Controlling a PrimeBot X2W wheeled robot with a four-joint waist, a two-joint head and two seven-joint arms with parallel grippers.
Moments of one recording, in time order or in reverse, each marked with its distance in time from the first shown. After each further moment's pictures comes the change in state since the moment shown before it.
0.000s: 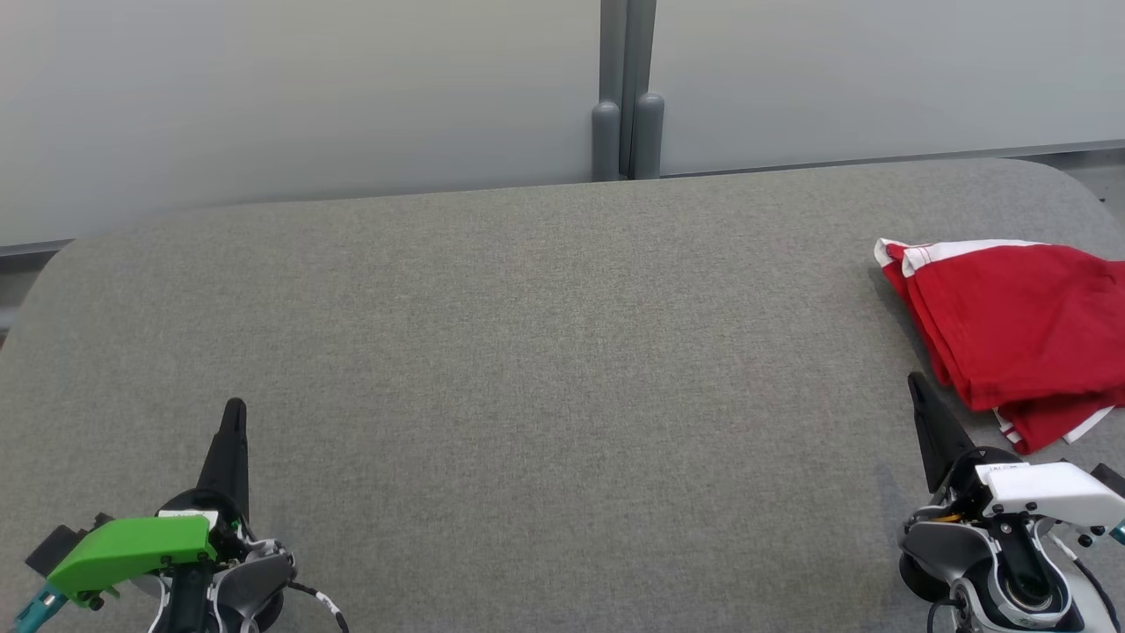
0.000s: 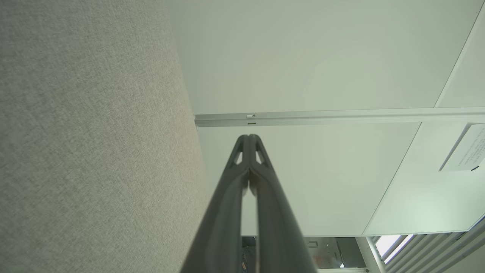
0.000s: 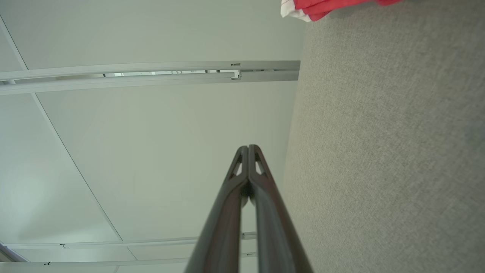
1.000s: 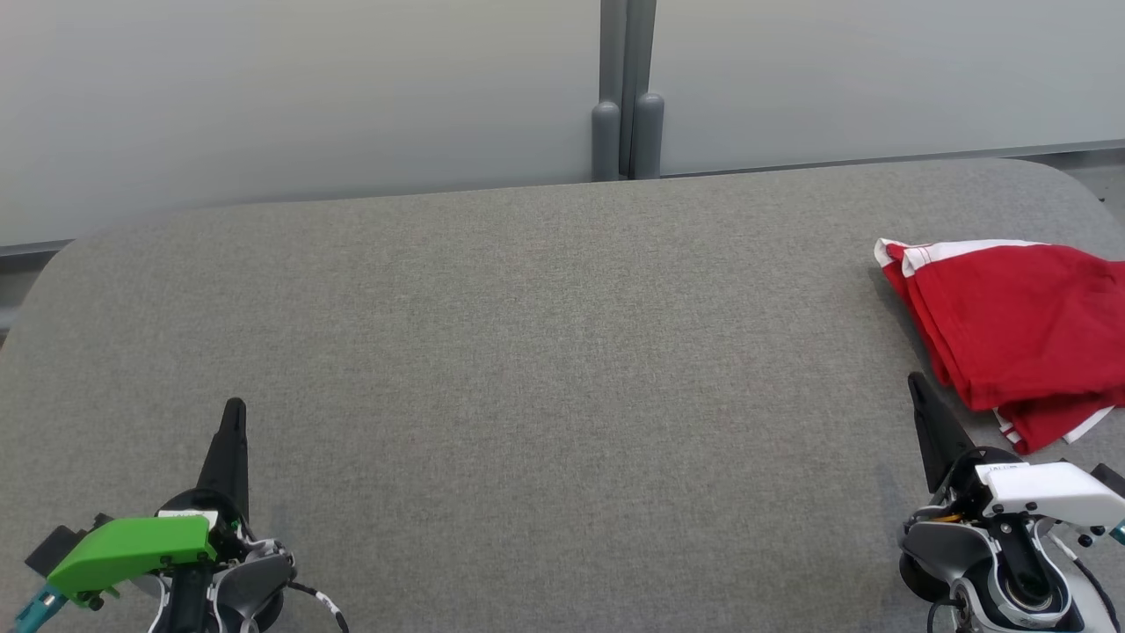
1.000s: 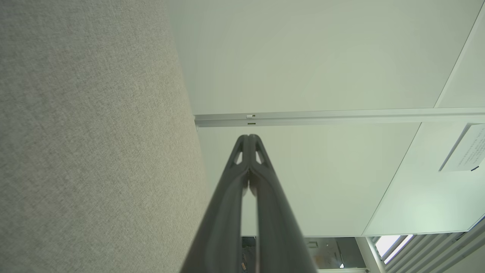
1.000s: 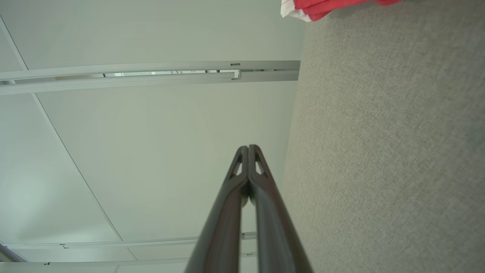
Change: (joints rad) left arm 0.000 -0.001 0.001 0.000 0.000 0.000 0.000; right arm 0.000 0.000 0.000 0.000 0.000 0.000 0.000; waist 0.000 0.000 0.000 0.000
